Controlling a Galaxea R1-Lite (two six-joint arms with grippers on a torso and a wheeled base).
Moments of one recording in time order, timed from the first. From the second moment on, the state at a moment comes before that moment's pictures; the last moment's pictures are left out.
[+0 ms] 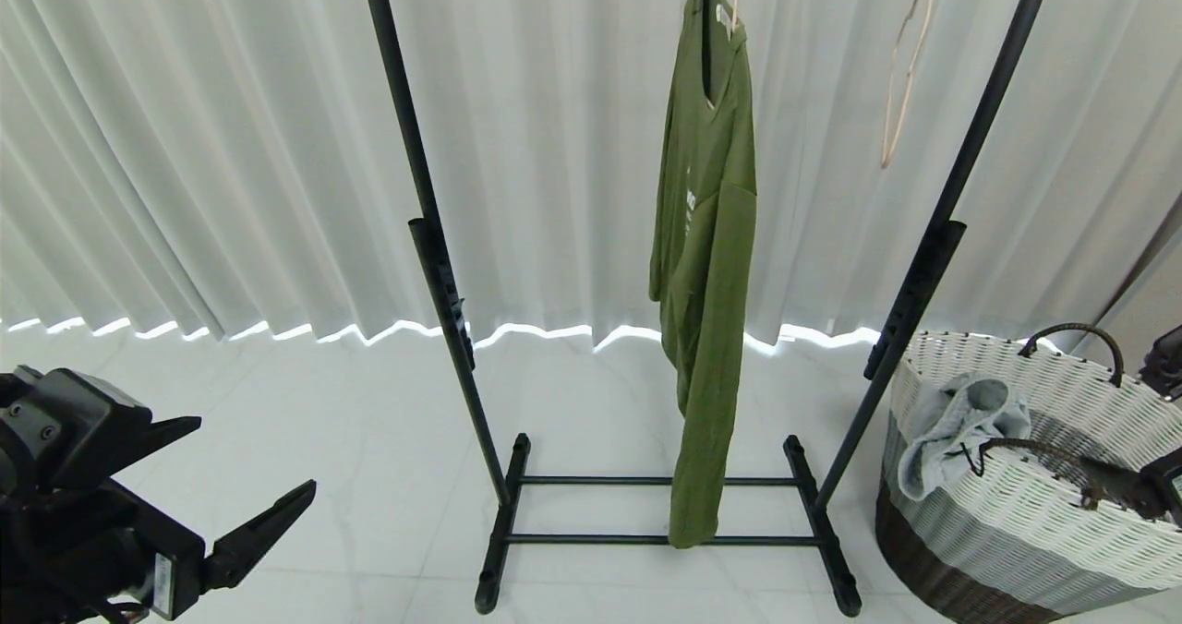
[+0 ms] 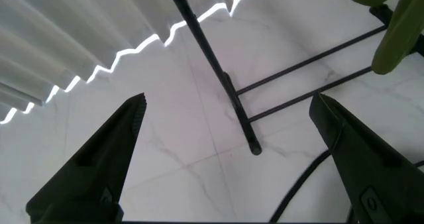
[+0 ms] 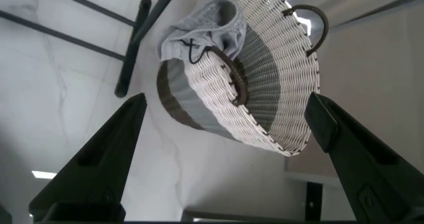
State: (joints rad) left arm -0.04 1.02 -0.31 -0.37 -0.18 0.44; right arm 0.02 1.15 -0.57 -0.10 -0.14 -0.52
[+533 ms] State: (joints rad) left arm -0.05 1.02 -0.31 -0.37 -0.18 0.44; right arm -0.01 1.15 -0.54 -0.10 -0.14 -0.52
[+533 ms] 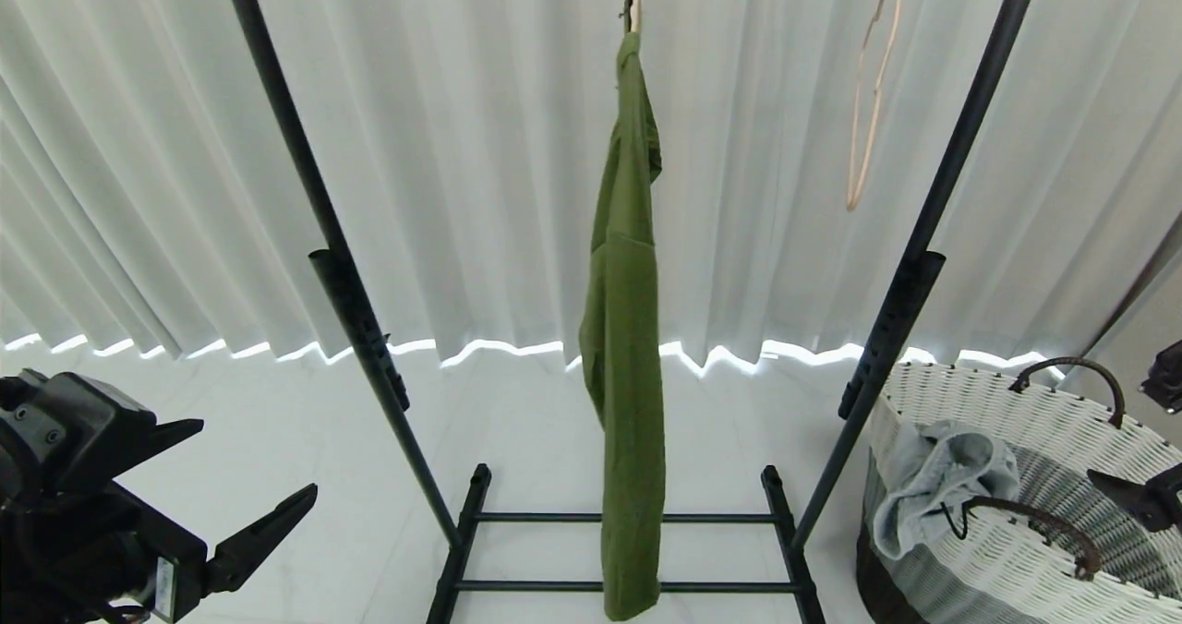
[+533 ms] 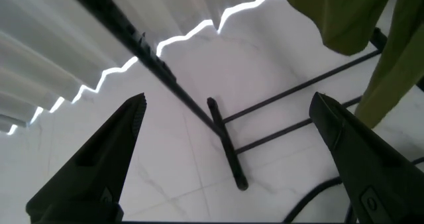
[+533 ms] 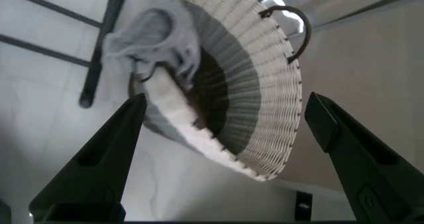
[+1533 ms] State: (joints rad) left arm -0.08 0.99 -0.30 -0.37 -0.18 0.44; right arm 0.01 1.49 -0.48 -0.28 -0.08 -0.47
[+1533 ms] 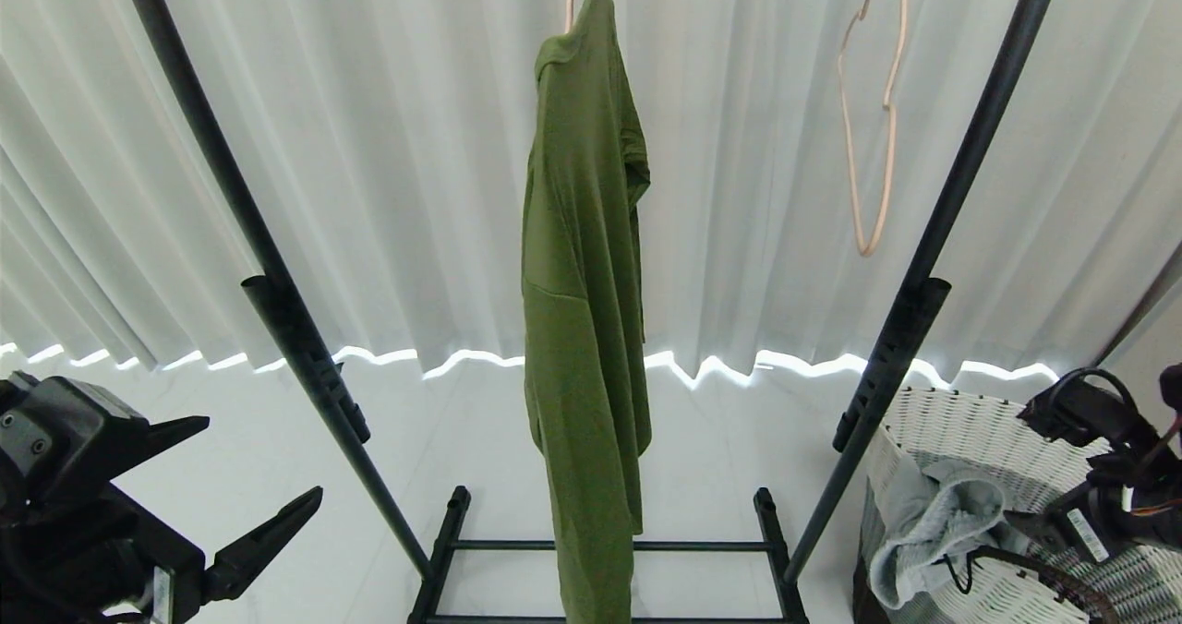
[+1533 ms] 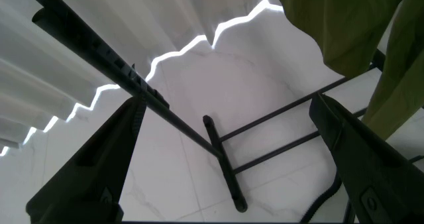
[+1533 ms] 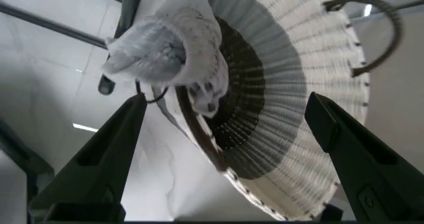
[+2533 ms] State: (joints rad) left arm -0.12 0.97 -0.28 -0.37 -0.18 0.45; right arm 0.00 1.81 -0.53 -0.55 -0.13 -0.46
